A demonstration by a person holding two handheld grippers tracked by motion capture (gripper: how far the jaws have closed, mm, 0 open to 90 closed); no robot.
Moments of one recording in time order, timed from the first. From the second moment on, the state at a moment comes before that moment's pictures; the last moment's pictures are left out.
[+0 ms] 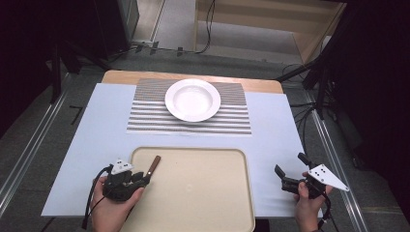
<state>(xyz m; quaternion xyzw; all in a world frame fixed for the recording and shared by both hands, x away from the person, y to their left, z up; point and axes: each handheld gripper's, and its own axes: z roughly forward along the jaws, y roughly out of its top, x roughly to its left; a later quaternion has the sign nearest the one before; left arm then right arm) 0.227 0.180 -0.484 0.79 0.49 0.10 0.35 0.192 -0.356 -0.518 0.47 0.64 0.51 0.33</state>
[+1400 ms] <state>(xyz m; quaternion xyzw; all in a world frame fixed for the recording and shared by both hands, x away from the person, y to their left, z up) 0.242 0.209 -0.497 0.81 0.44 0.11 0.37 0.192 -0.356 -0.519 0.47 0.64 0.51 0.33</state>
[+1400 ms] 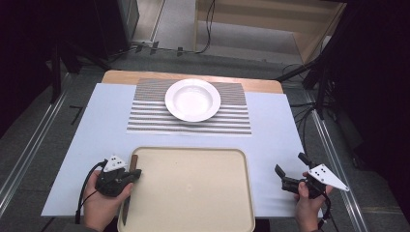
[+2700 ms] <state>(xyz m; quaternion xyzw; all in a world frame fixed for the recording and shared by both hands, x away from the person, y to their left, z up) 0.234 0.240 -0.468 0.75 0.38 0.16 0.52 0.192 -0.355 -0.519 0.47 0.64 0.50 0.33</state>
